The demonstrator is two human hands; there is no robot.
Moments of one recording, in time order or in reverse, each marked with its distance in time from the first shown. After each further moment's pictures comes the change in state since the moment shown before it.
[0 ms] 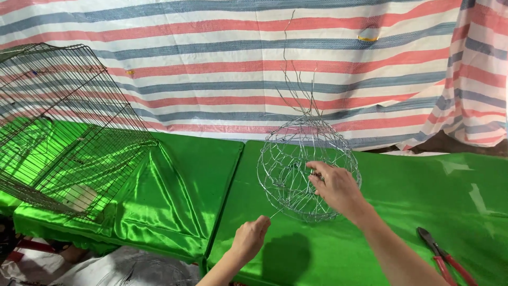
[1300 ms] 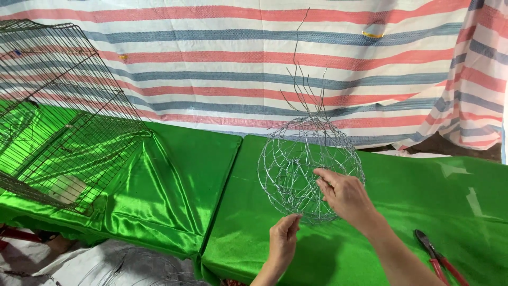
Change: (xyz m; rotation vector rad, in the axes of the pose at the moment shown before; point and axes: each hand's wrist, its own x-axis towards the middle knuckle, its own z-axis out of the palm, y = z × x) left_hand 0.018 0.086 0.075 -0.828 0.330 -0.109; right_hand -0.010 0.024 0.014 -0.049 0.007 0.014
